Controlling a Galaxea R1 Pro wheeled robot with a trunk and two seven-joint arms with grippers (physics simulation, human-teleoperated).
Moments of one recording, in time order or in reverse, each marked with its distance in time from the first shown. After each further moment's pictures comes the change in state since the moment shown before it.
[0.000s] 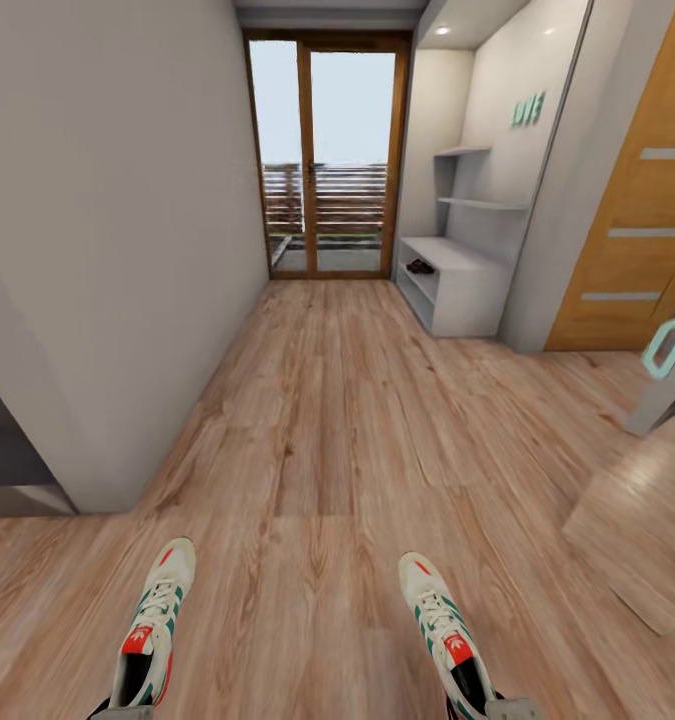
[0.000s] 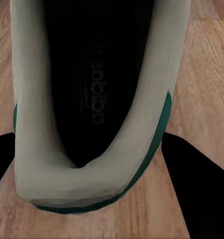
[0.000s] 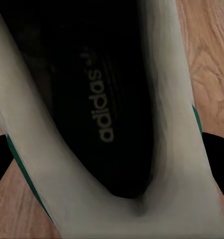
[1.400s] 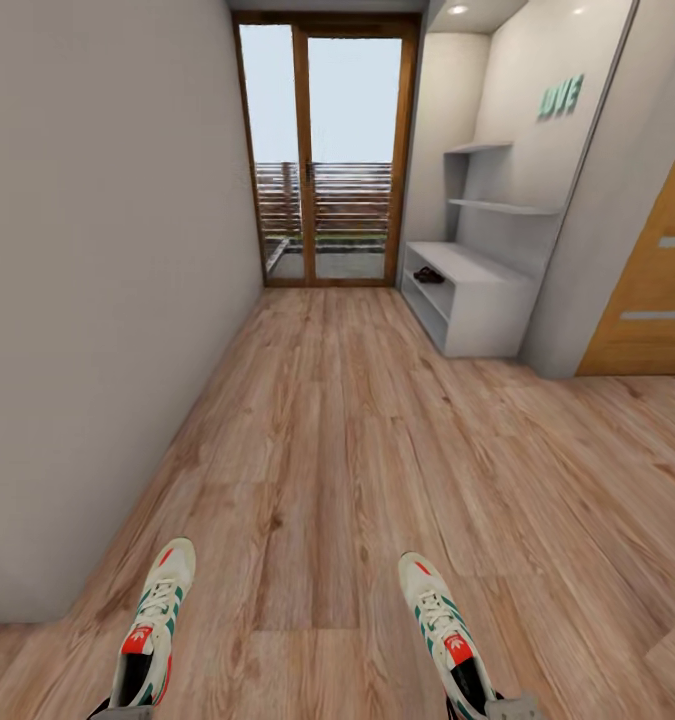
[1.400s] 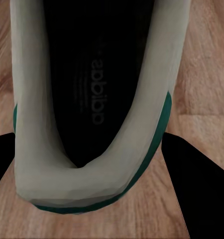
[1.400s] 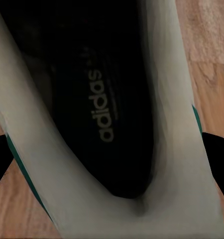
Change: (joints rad) left arm 0.000 0.000 0.000 0.000 0.000 0.001 0.000; right arm 0.000 0.000 0.000 0.000 0.000 0.000 0.000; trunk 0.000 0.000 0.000
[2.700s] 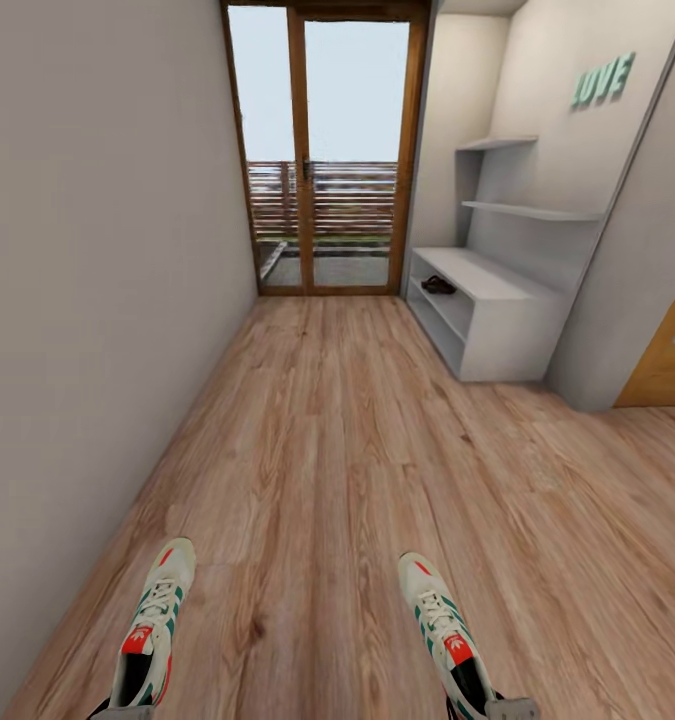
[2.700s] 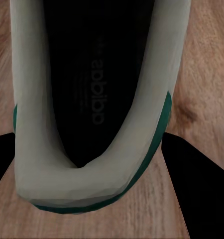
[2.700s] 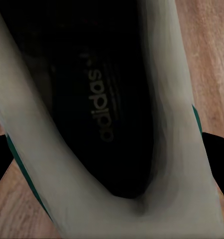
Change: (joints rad) left arm 0.000 0.000 0.000 0.000 0.000 0.000 0.000; right arm 0.001 0.000 0.000 0.000 0.000 0.000 0.000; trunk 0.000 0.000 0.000
